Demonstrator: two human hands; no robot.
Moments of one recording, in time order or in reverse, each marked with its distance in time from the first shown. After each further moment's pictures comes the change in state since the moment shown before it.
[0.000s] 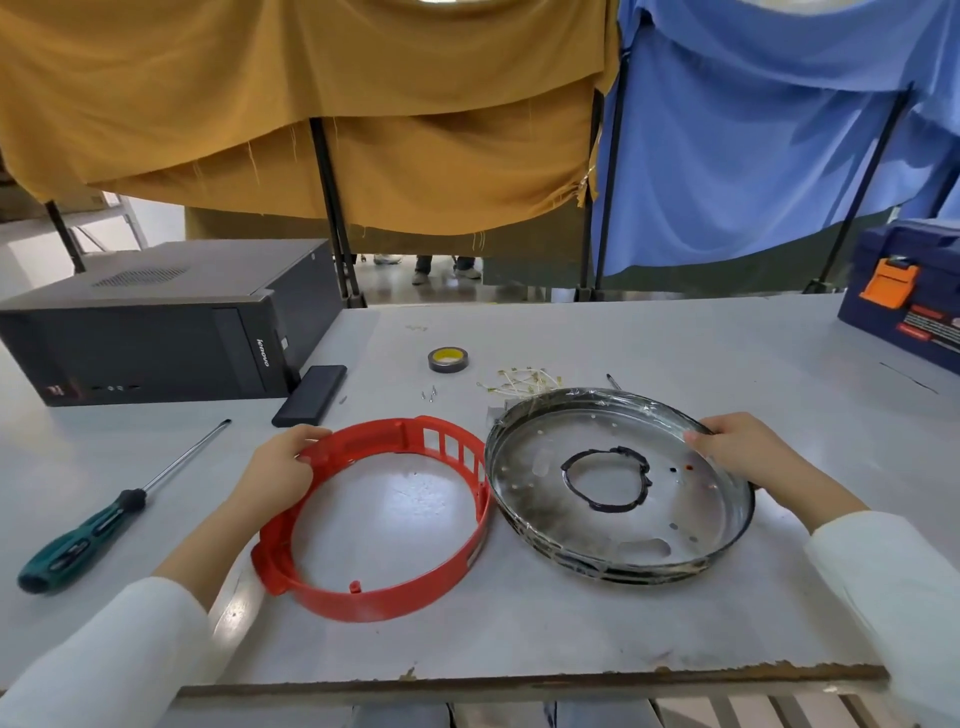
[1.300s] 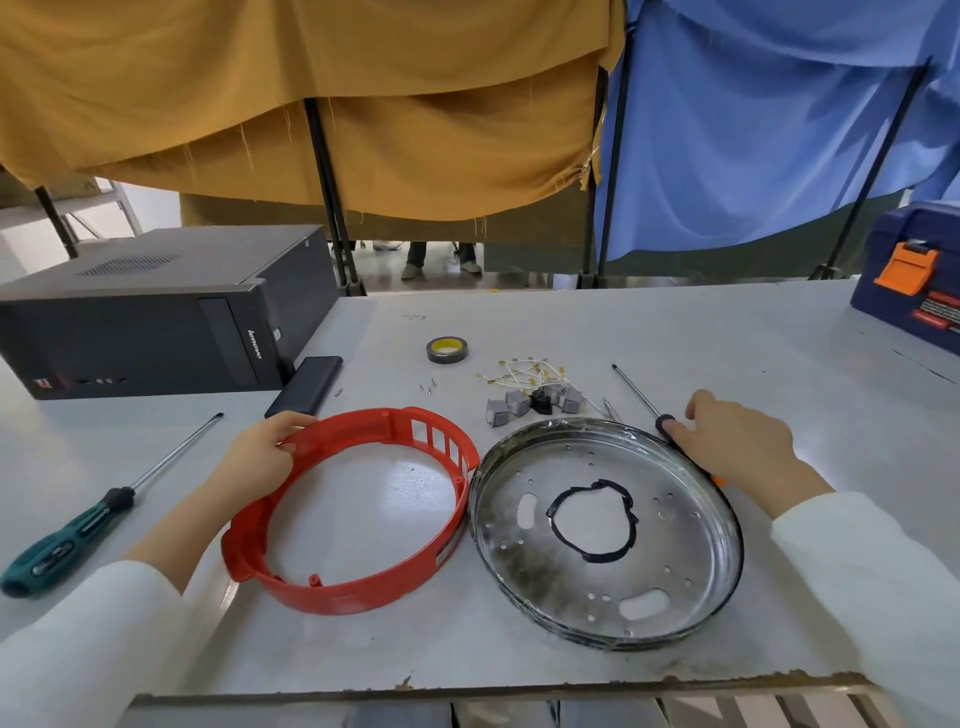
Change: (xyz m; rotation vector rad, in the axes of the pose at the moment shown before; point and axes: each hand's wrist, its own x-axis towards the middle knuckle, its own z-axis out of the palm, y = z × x) left_hand 0.020 -0.012 -0.009 0.071 -0.047 0.043; right_hand 0.032 0.003 0.026 -0.682 0.233 -0.132
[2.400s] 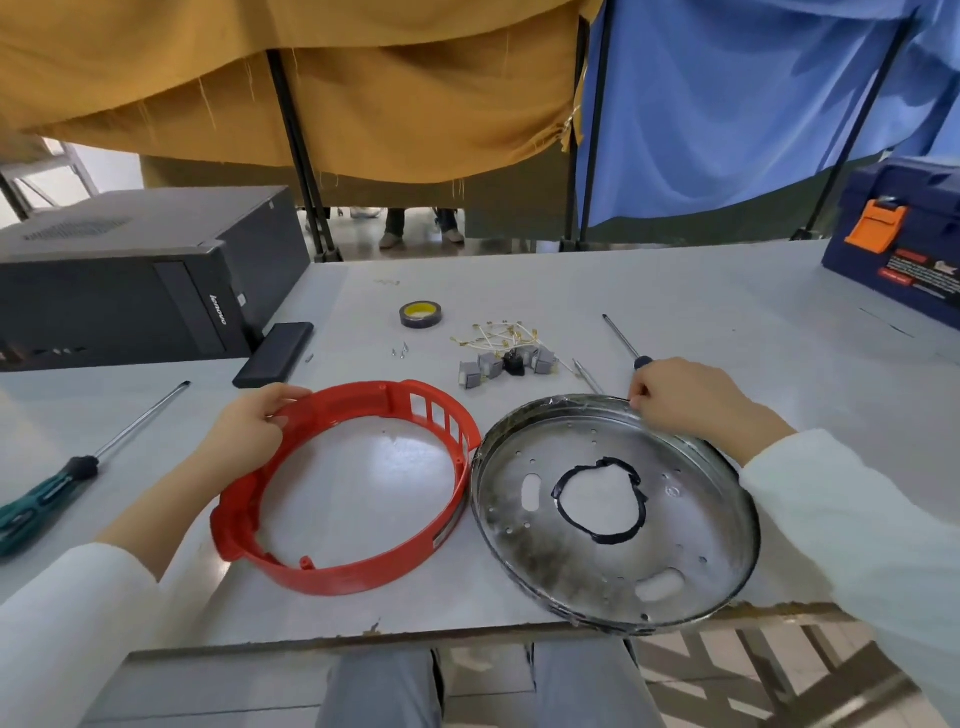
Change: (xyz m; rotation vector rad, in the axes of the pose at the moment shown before) left_hand -0.022 0.025 0.011 -0.097 -0.028 0.011; right_hand -0.006 -0.007 -0.012 -0.030 -0.109 -0.251
